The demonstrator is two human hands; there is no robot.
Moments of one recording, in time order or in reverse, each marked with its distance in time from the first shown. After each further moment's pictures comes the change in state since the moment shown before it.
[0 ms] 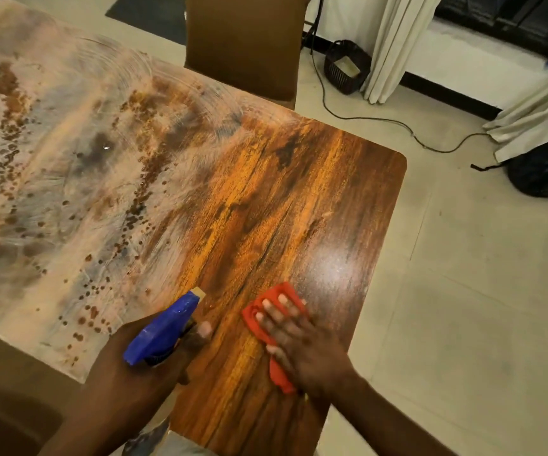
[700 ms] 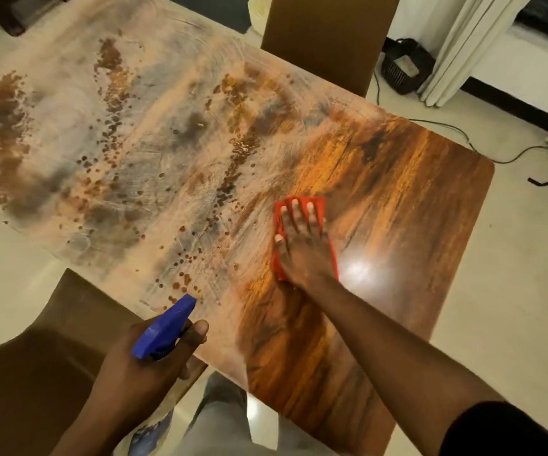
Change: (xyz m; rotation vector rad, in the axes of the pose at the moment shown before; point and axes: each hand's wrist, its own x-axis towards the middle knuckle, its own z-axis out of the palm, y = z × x) left_hand -0.009 -0.113 -0.108 0.002 0.118 -0.163; right_hand 0.216 -0.074 -0.041 0.159 -0.009 0.360
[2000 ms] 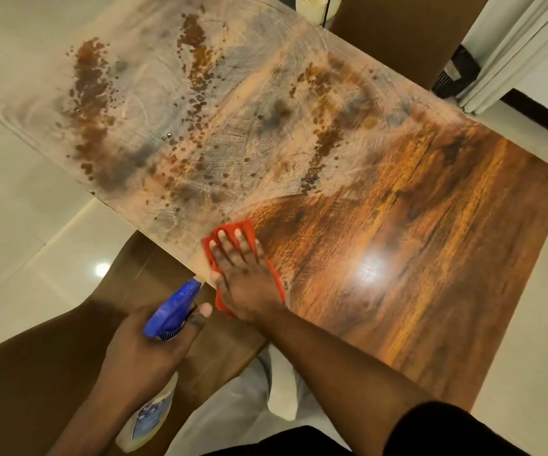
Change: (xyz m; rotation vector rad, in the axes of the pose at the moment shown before) left_hand 0.027 -0.085 -0.145 0.022 0.087 -0.033; right_hand -0.024 -0.268 0.102 -0.032 -0.121 -0.379
